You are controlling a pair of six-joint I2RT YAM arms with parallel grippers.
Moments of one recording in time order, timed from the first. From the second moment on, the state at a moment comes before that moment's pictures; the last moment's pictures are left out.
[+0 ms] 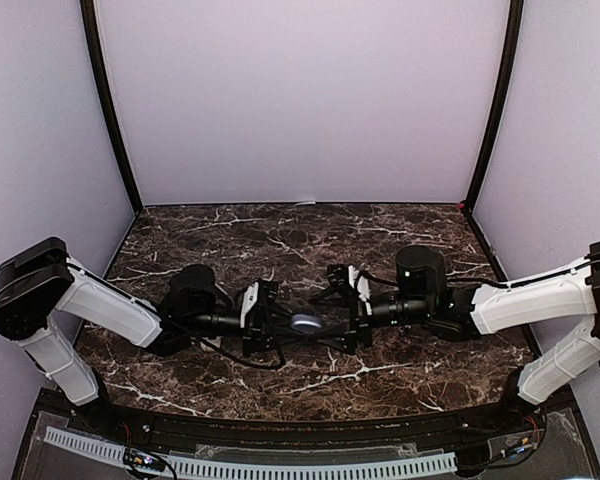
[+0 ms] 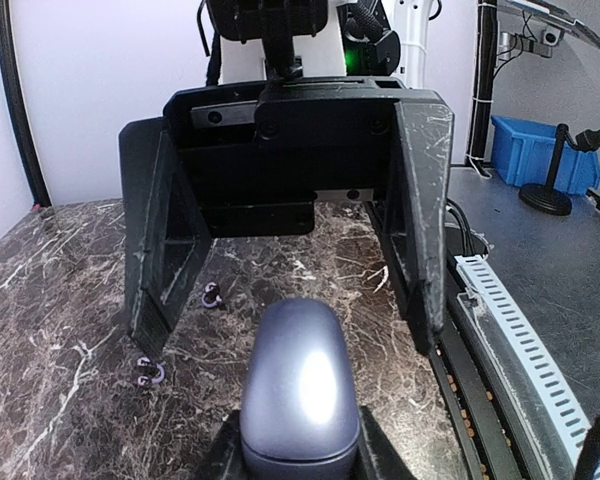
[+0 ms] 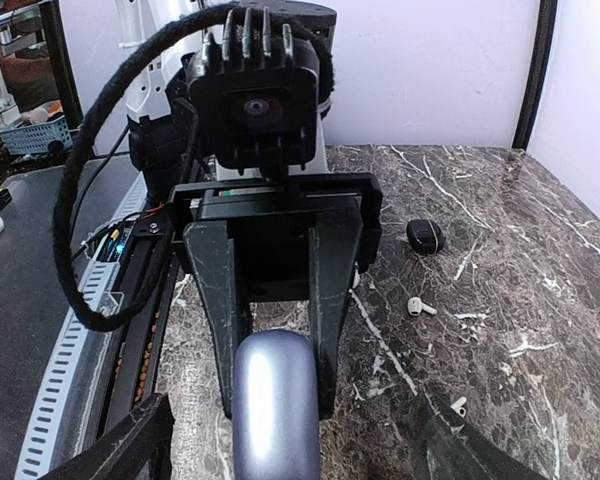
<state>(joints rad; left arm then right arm) -0.91 1.62 0.55 0.91 0.68 0.14 0.97 1.41 0.64 0.48 -0.57 -0.15</state>
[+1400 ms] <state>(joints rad) -0.92 1.59 0.55 0.85 0.82 0.11 0.92 1.36 0.62 0.48 -0.39 -0.10</state>
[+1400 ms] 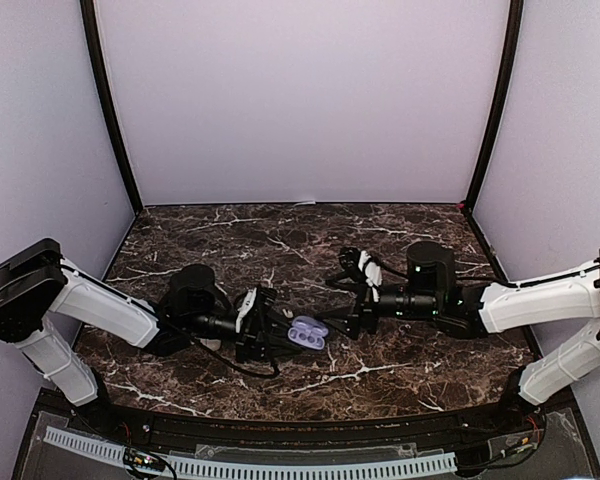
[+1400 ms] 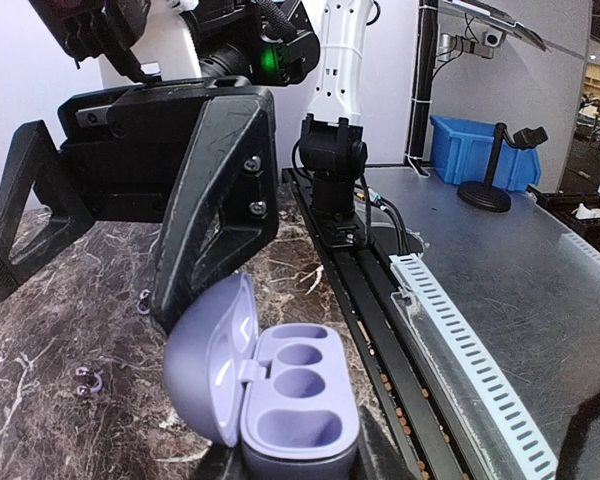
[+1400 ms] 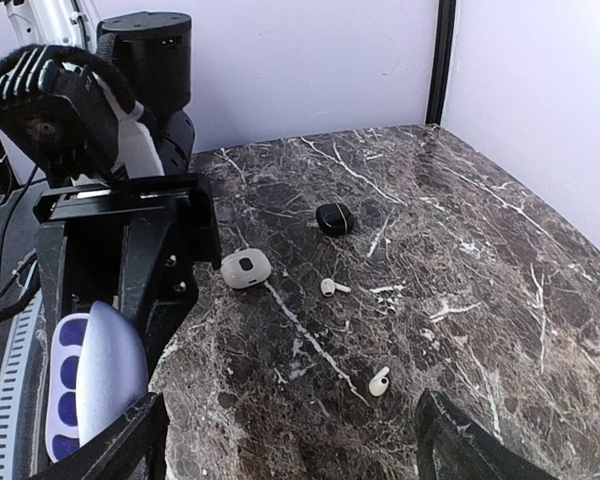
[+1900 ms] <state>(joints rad) -0.91 1.50 0.46 0.87 0.75 0.06 0.79 1.24 0.61 0.06 -0.04 0.17</state>
